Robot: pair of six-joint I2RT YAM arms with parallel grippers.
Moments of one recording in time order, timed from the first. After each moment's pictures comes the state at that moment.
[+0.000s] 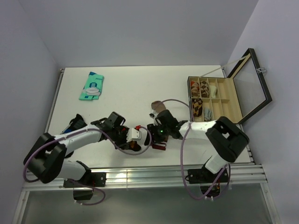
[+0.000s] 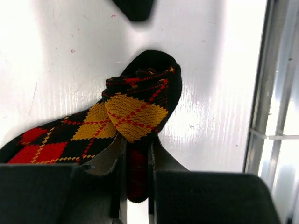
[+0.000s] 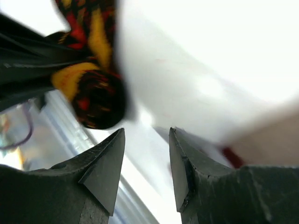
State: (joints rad) left arm -0.67 1.33 0.62 -0.39 0.51 0.74; right arm 0.76 1.62 0.68 0.05 -0.50 0.56
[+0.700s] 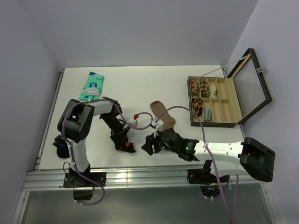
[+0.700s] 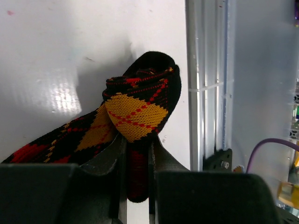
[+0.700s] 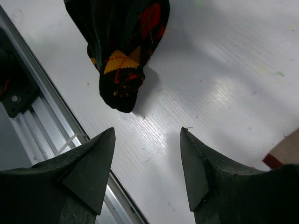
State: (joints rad) left arm -0.41 1.95 1.13 -1.20 0.85 1.22; right arm 1.07 1.16 0.42 0.26 0.04 0.45
